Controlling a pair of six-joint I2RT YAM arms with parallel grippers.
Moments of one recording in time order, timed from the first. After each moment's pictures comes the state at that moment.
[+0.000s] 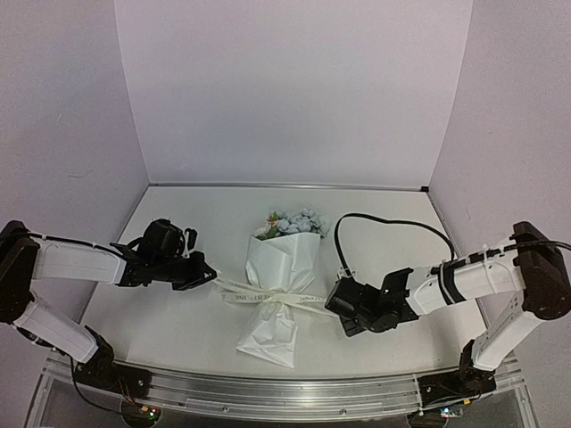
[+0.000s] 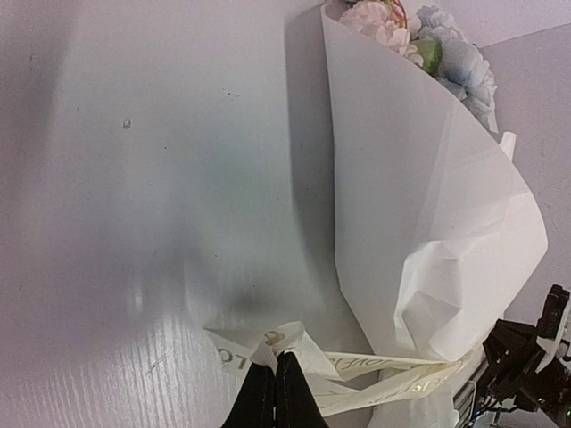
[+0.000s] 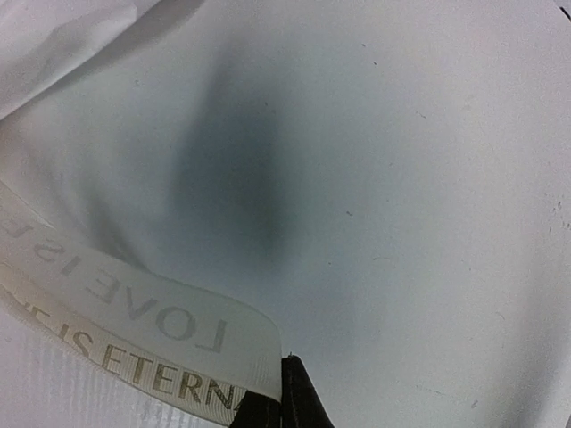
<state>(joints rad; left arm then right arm) -0.60 1.38 0.58 0.04 0.21 -0.79 1.14 1.60 0.82 -0.51 0.54 0.69</state>
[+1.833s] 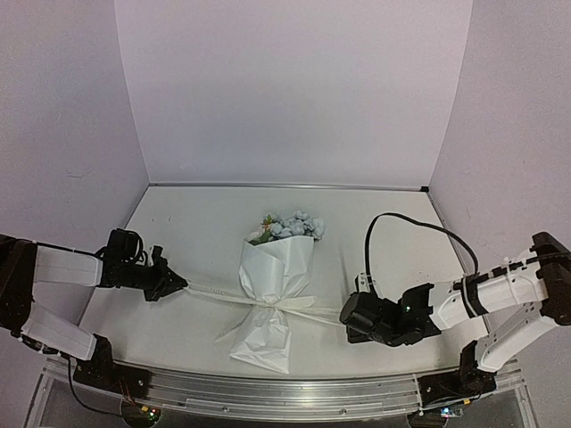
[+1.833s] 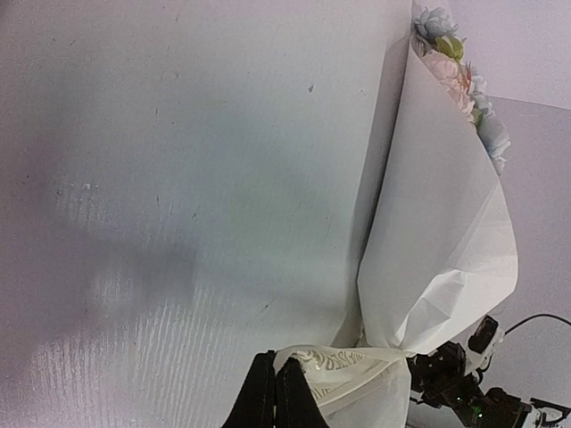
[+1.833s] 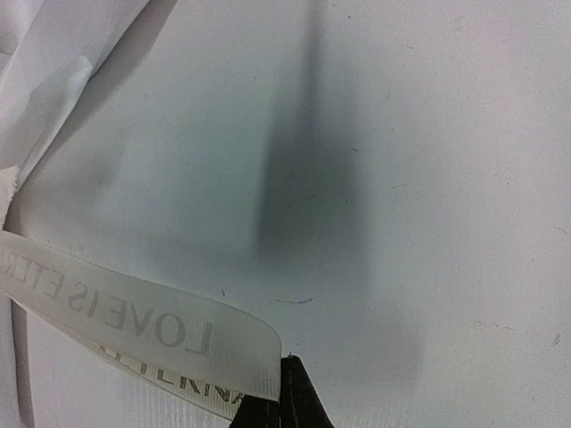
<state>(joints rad) -0.17 1.32 0.43 0.00 0.64 -0.79 1.21 1.45 0.65 -0.39 0.52 1.01</state>
